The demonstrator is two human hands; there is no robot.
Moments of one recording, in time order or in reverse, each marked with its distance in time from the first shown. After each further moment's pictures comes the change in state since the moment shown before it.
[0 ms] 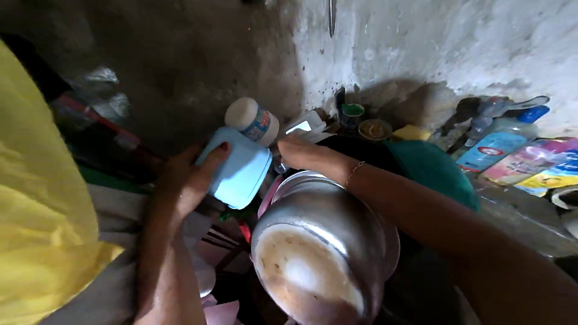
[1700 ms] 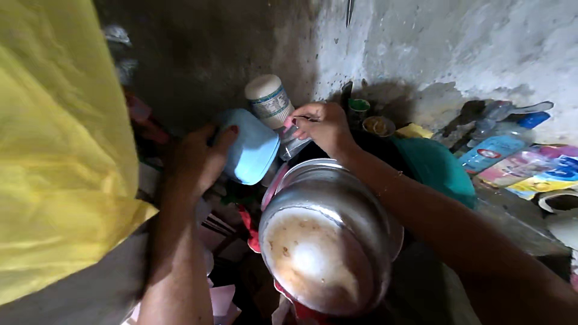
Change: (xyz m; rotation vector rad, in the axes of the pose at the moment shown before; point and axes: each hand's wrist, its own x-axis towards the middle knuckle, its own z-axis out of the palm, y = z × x) left_hand 0.004 -0.006 0.000 0.148 -0.026 -0.012; right_hand -0.029 0.005 0.008 0.778 0.659 -0.035
